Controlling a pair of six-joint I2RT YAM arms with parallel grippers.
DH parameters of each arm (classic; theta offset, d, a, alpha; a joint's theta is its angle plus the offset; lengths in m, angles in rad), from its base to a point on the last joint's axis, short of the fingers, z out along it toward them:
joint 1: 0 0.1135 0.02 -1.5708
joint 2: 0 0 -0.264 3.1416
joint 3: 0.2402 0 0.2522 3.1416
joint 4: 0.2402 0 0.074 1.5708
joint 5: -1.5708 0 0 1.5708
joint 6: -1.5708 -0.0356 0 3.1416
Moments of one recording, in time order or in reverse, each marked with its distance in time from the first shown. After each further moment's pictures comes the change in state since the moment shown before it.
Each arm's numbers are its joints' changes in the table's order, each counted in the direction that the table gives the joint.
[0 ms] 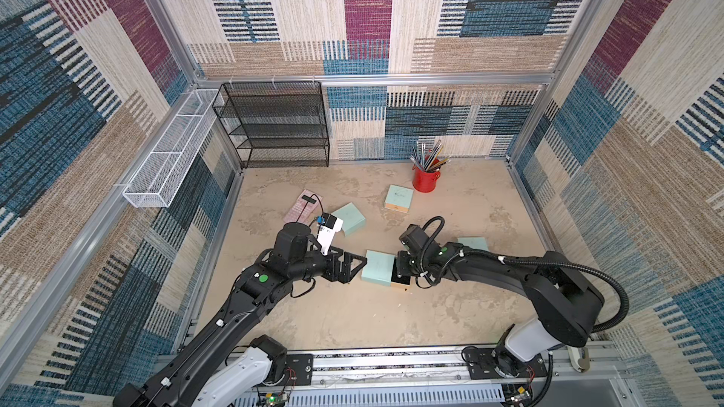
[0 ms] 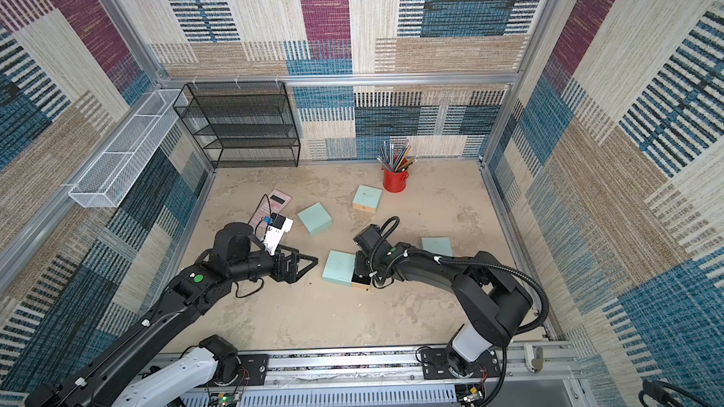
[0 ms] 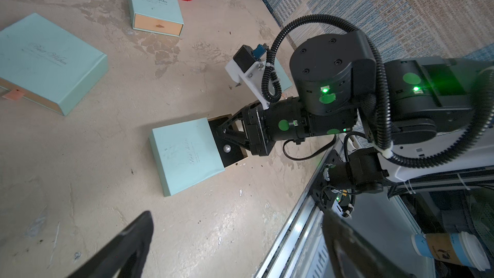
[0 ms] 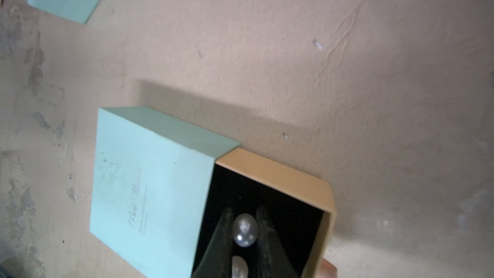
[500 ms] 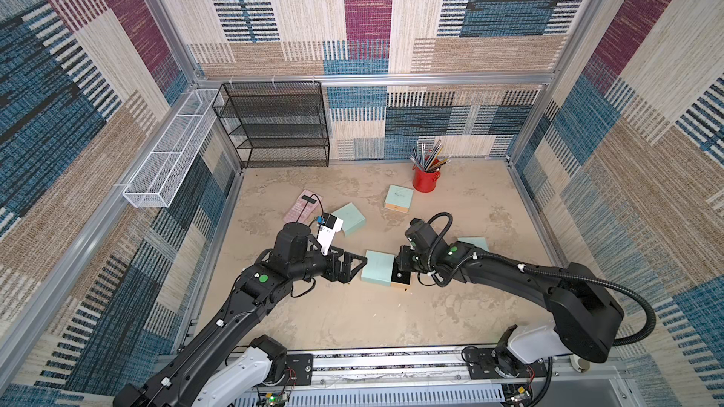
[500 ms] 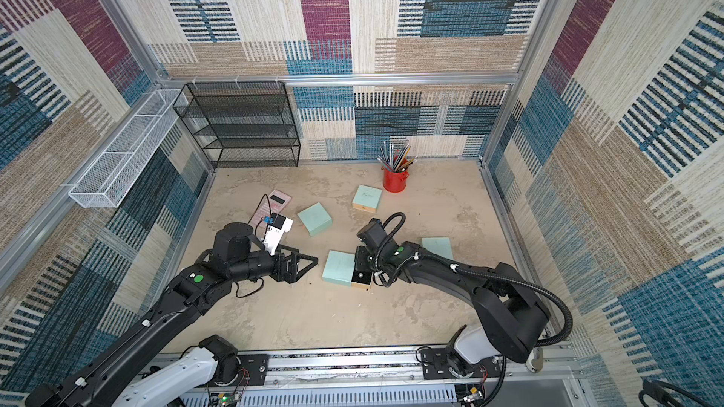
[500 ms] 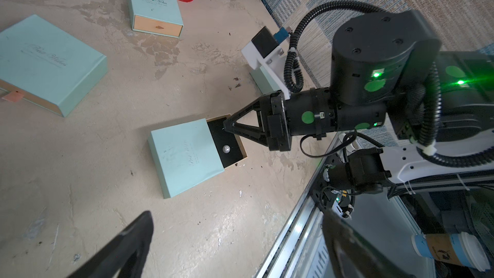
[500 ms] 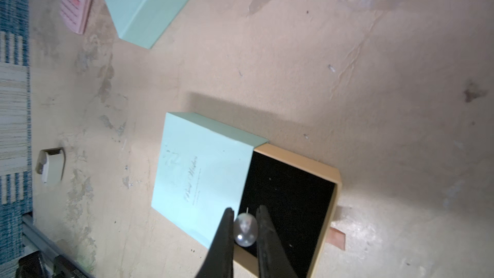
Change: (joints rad) left arm 0.000 -0.001 -0.003 -0.007 -0.001 0.003; right arm -0.012 -0.128 0.007 0.028 0.035 -0.008
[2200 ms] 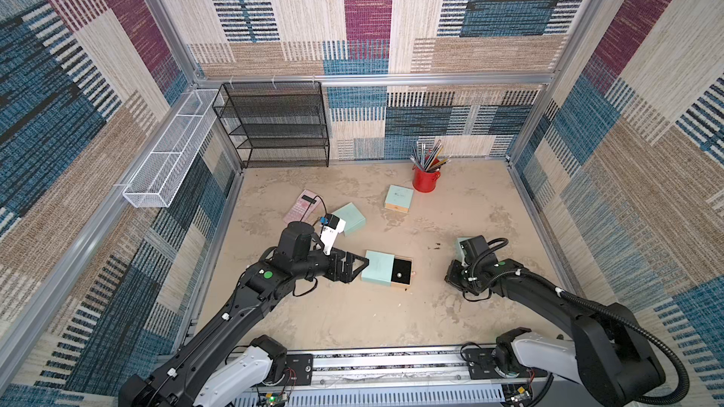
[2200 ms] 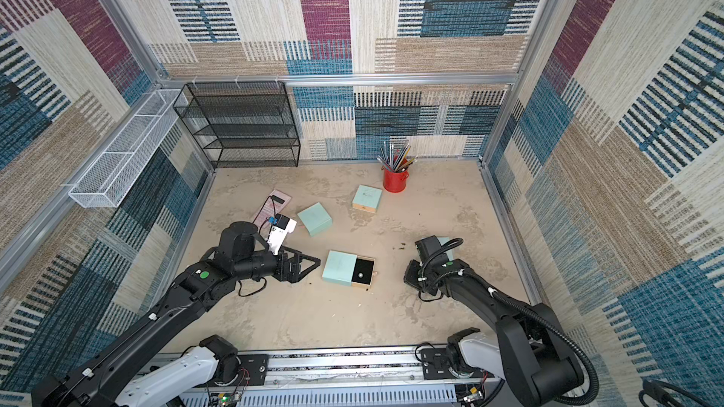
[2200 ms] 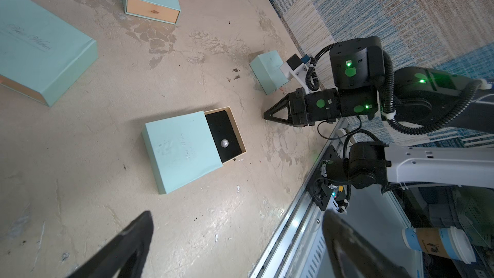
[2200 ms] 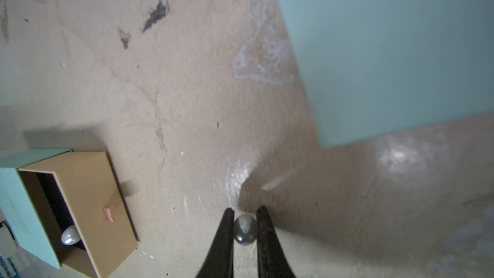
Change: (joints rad) left arm 0.000 0.040 -0.005 -0.007 -0.026 0.015; right arm -0.430 -0.235 -0.355 0.111 0.133 0.027
